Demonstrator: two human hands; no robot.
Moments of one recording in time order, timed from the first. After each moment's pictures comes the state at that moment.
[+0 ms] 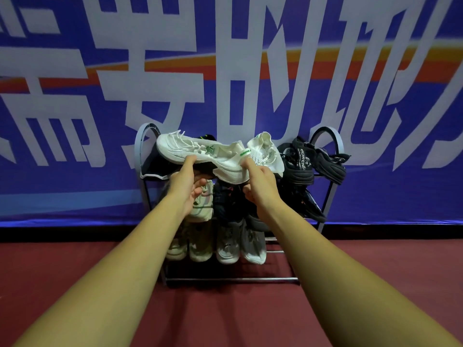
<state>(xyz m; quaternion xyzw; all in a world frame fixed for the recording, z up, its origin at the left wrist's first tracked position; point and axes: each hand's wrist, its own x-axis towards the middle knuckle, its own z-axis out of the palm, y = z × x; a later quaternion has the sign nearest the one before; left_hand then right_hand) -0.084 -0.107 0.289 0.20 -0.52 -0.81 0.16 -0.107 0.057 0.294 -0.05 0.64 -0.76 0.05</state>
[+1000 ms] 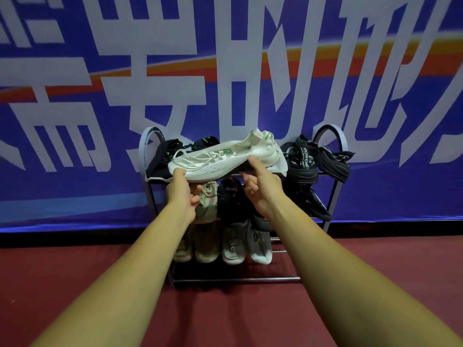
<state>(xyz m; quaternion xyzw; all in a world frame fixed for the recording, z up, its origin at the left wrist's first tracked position) -0.070 -0.108 0.284 0.24 -0.45 -0.84 0.19 -0.115 0.053 0.294 0.02 0.49 -0.86 0.13</state>
